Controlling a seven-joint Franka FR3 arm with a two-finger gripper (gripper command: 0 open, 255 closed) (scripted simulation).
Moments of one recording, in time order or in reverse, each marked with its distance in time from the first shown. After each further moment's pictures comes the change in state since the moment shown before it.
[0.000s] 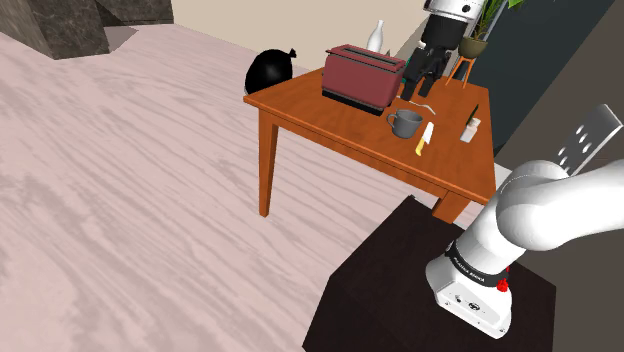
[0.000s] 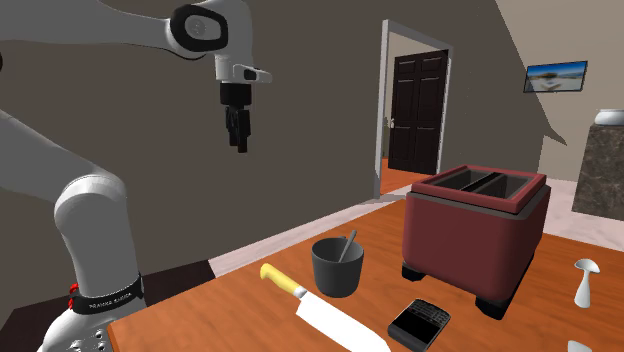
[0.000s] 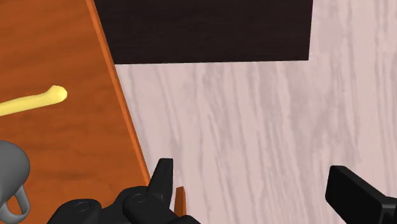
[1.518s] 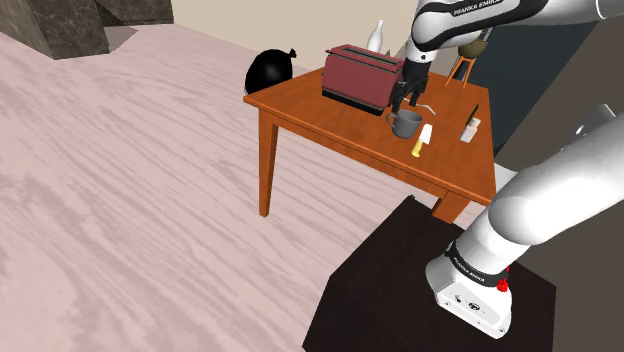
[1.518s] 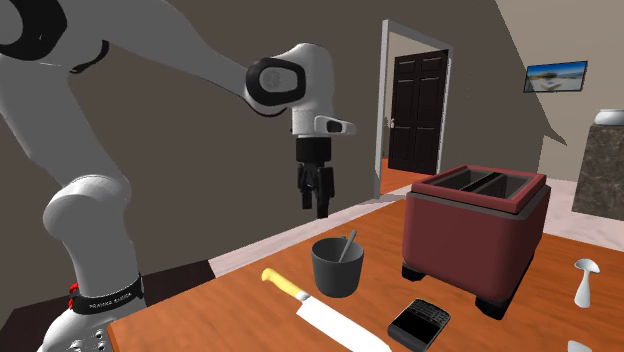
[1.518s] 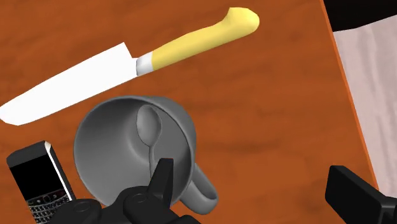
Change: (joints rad) arm -0.167 0.491 -0.240 0.086 -0.258 0.406 -0.190
